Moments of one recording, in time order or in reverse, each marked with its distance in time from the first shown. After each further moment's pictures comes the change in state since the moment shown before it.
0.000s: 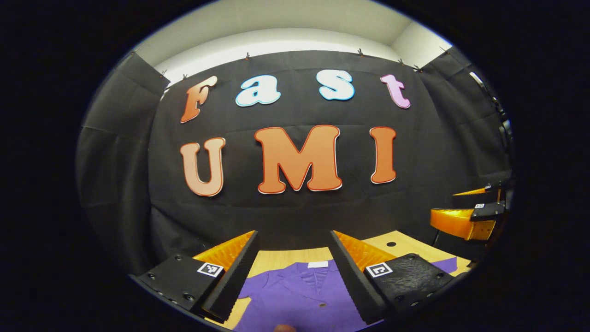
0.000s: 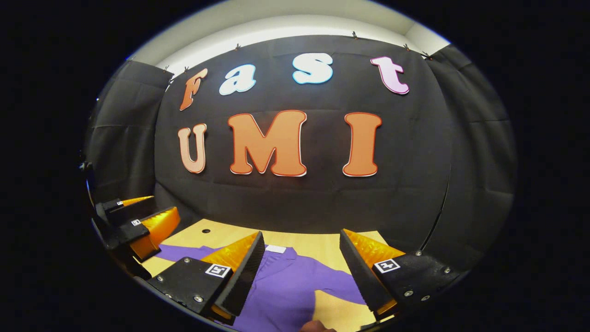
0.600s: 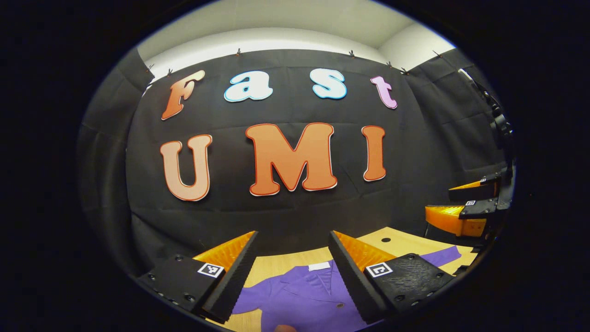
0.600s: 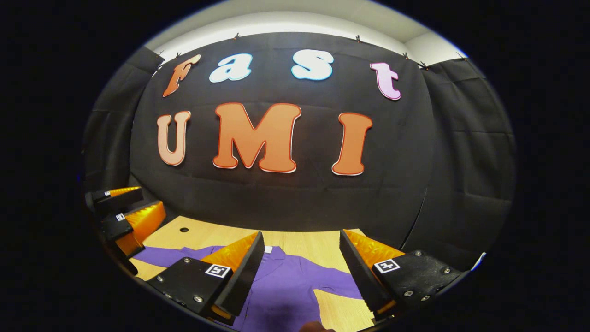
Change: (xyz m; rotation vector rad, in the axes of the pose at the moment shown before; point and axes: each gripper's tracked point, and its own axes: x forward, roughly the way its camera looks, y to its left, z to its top) left arm 0.031 0.048 -0.019 0.027 -0.023 -0.070; right arm 0.020 0.008 -0.025 -0.046 0.071 -0.160
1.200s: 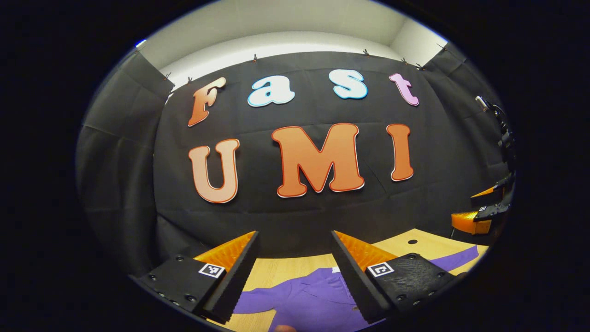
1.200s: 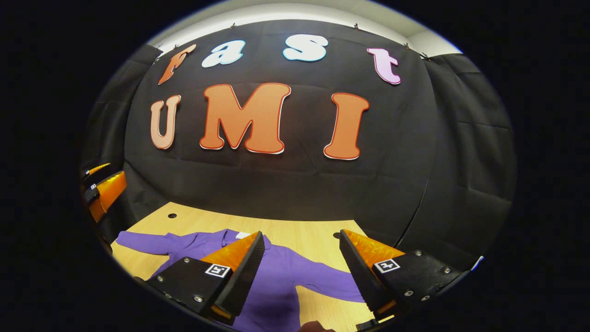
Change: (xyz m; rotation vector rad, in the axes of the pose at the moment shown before) left arm -0.006 0.011 -0.007 0.007 -0.013 0.163; right arm 0.032 -0.052 -0.037 -0.025 0.067 -0.013
